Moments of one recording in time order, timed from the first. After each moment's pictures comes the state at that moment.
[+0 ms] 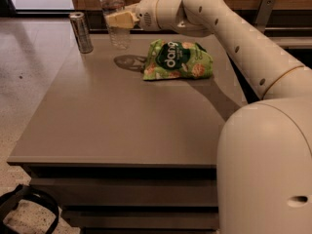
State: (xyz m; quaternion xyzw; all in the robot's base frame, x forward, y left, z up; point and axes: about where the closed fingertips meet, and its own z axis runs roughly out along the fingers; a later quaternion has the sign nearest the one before) arm 0.788 0.103 0.967 -0.41 0.65 0.35 0.54
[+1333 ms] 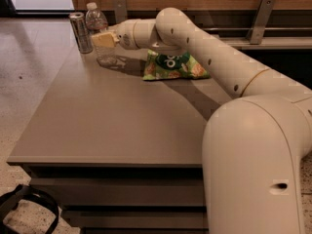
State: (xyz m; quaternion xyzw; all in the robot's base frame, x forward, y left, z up) arm 0.803 0.160 0.898 -0.40 0.67 0.33 0.53
